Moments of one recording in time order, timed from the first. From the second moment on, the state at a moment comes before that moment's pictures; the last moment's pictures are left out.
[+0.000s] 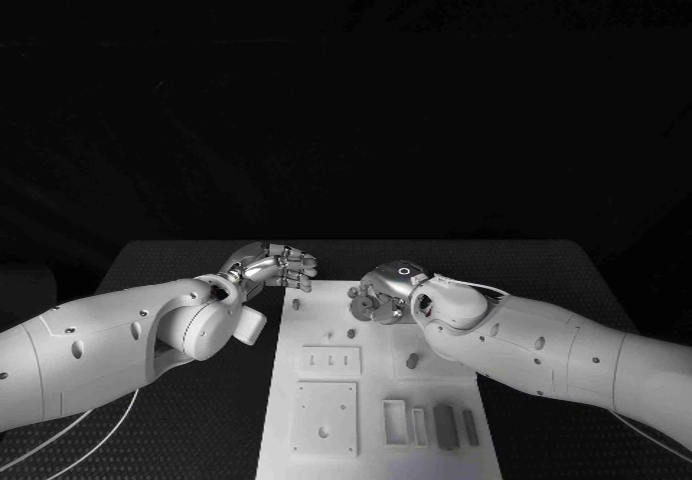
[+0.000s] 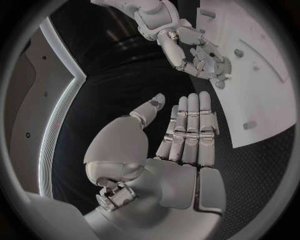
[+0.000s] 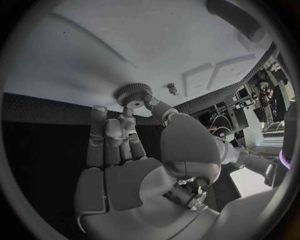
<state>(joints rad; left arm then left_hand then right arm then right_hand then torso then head) 1.31 -0.81 -0.15 1.41 -0.17 -0.26 0.25 1.08 -0.05 0.50 -0.28 0.05 0.82 0.19 0.34 0.51 1.16 0.11 0.16 0.20 1.03 0.08 0.40 0.72 0.04 1.02 -0.02 0.23 0.73 1.22 -0.45 -0.12 1.12 -1.76 -0.31 -0.14 1.06 -0.13 0.60 -0.17 0.05 0.85 0.15 0.28 0.45 0.98 0.05 1.26 1.03 1.12 -0.06 1.55 0.86 0.25 1.04 0.01 0.95 1.31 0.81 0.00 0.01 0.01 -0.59</state>
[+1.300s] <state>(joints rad) 1.31 -0.81 -0.15 1.41 -0.17 -0.26 0.25 1.08 -0.05 0.50 -0.28 0.05 0.82 0.19 0.34 0.51 1.16 0.11 0.16 0.21 1.03 0.08 0.40 0.73 0.04 1.02 -0.02 0.23 0.73 1.22 -0.45 -0.12 1.12 -1.76 -0.30 -0.12 1.07 -0.10 0.61 -0.28 0.05 0.90 0.11 0.31 0.45 1.00 0.01 1.29 1.00 1.14 -0.09 1.57 0.86 0.25 1.06 0.00 0.97 1.31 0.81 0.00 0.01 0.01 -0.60</state>
